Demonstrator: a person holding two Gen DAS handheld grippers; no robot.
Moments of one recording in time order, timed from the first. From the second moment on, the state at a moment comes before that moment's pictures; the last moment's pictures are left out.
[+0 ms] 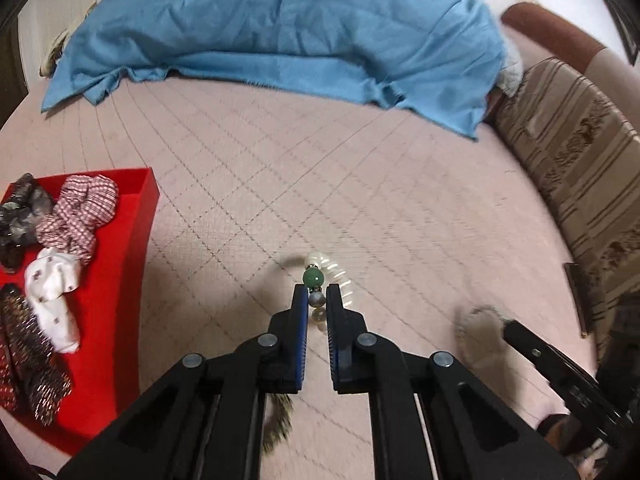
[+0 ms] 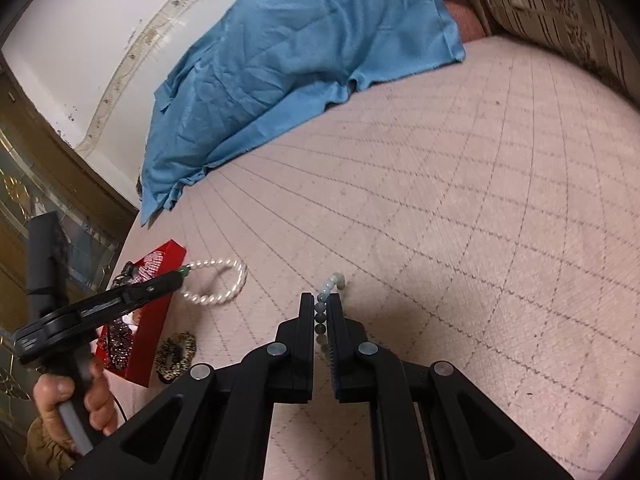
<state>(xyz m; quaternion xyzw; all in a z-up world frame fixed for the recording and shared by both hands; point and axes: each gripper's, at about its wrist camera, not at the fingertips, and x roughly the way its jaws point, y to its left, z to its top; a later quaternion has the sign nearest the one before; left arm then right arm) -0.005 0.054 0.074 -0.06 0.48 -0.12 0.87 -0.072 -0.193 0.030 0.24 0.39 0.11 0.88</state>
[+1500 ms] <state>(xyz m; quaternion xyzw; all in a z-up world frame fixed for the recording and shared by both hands) -0.122 0.123 0.074 0.00 0.47 -0.13 0.88 -0.123 -0.102 0.066 0.13 0.41 0.16 0.89</state>
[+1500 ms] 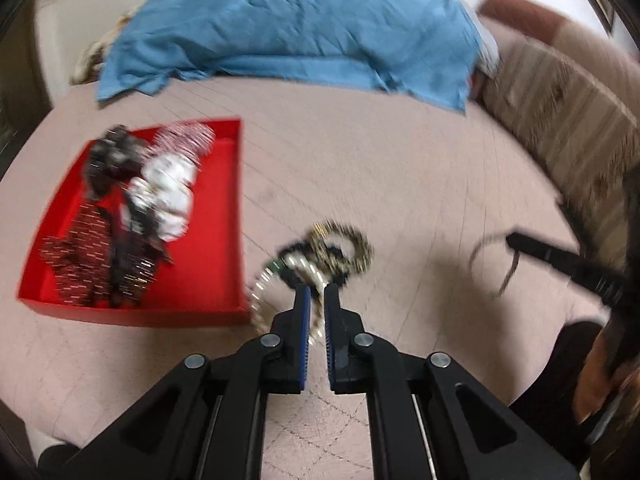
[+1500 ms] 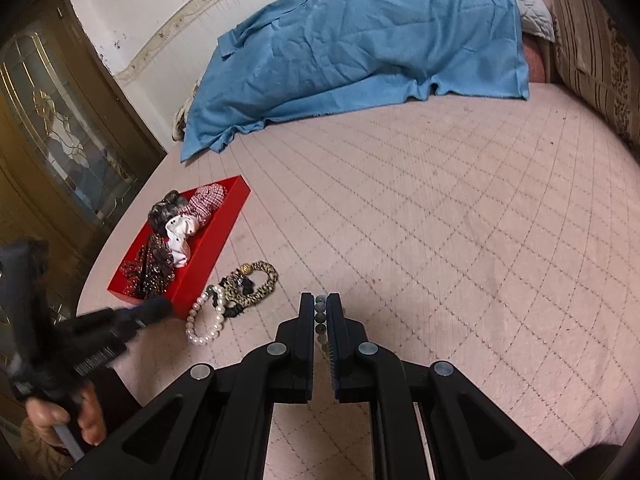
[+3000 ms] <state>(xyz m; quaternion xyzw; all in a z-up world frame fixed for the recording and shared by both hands) -0.108 0.288 0.157 -0.14 0.39 -0.04 0.91 -0.086 -0.017 0.127 0.11 0.39 0.25 0.88</state>
